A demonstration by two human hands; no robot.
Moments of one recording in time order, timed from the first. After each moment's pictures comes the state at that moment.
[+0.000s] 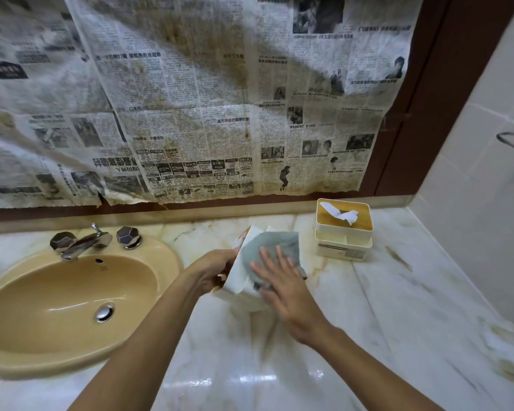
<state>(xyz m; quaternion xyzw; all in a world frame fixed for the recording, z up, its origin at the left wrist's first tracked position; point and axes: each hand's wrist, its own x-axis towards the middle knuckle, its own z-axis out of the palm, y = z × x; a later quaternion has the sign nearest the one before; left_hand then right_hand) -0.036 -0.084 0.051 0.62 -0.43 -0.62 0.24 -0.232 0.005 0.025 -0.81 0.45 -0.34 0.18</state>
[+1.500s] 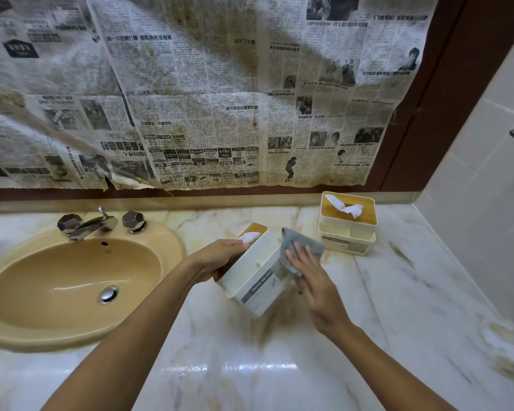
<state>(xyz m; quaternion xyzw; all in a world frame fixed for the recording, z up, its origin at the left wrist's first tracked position) -0.030 -0.069 0.059 0.57 -0.54 -0.59 0.18 -0.270 0.016 0.000 -0.74 0.50 -0.40 0.22</state>
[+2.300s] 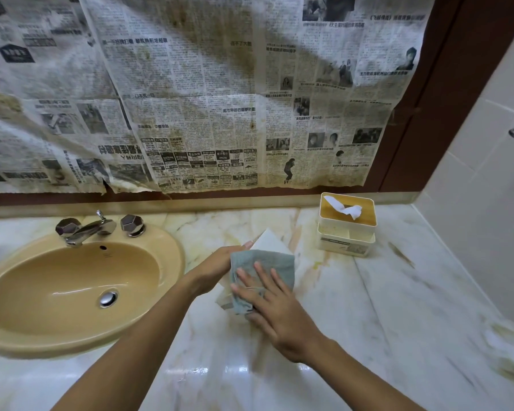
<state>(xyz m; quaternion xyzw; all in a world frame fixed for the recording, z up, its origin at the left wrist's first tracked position) -0.032 -0.068 0.036 0.50 -0.55 -0.62 0.22 -0.217 0.040 0.020 -0.88 0.37 -0.26 0.13</state>
